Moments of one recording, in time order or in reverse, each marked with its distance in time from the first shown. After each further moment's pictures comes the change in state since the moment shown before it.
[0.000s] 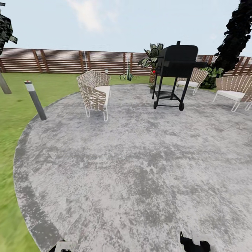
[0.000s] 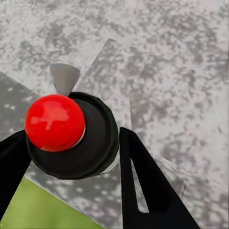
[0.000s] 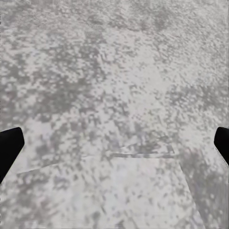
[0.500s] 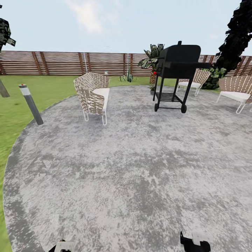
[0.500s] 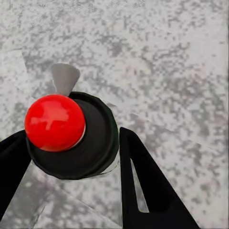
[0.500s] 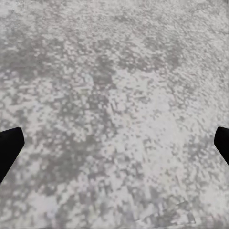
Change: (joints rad) left arm 0.000 0.002 0.000 0.000 0.000 0.000 0.001; right arm 0.000 -0.001 0.000 0.001 0.002 0.000 0.000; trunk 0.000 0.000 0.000
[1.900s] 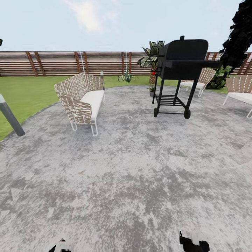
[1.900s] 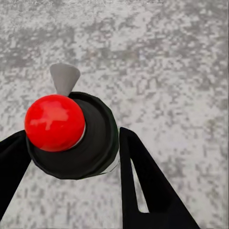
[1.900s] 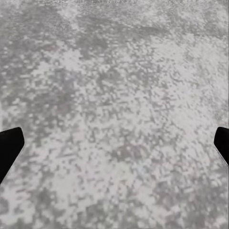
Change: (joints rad) left arm 0.000 0.000 0.000 0.000 0.001 0.000 0.000; right arm 0.000 0.006 0.002 -0.001 0.000 0.000 0.000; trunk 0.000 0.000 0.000
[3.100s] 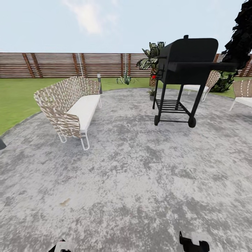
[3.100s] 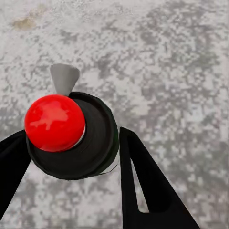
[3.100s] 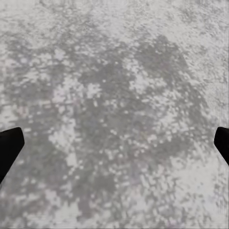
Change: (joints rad) left arm 0.000 0.000 0.000 0.000 0.000 0.000 0.000; right arm 0.000 0.000 0.000 0.001 0.001 0.000 0.000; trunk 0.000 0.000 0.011
